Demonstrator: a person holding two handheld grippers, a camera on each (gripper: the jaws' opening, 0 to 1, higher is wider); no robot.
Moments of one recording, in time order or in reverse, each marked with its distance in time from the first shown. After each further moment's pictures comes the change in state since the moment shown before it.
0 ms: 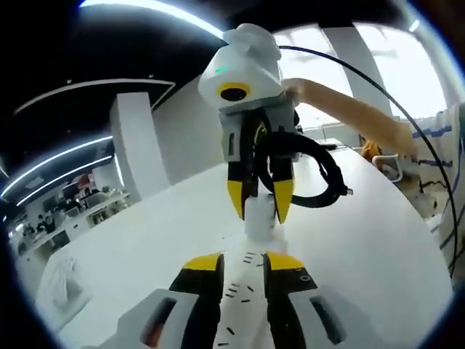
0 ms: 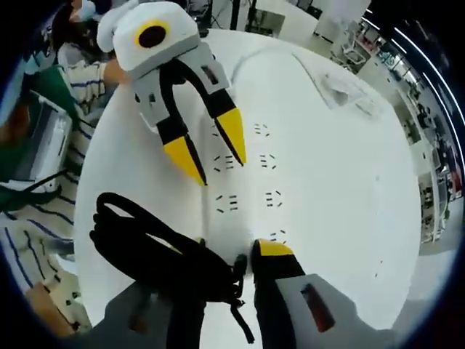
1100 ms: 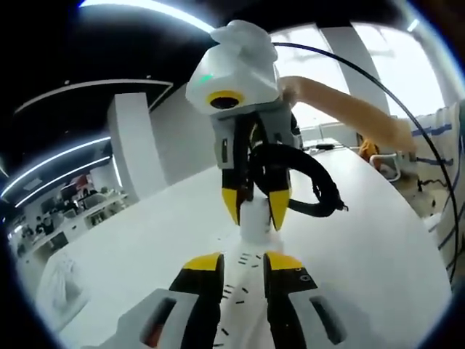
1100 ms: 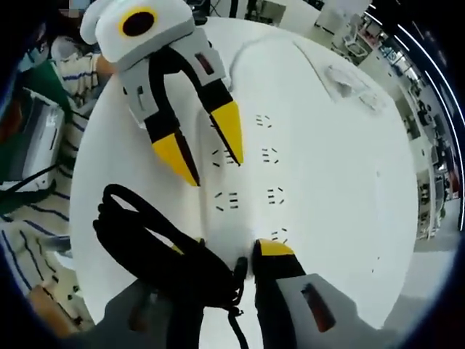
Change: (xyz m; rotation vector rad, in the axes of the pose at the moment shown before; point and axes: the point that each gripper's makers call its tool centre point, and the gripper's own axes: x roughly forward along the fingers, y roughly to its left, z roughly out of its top) left arm -0.001 -0.001 0.002 0.006 0.001 -0.013; right arm 0.007 -0.002 -0.001 -0.017 0.138 -0.036
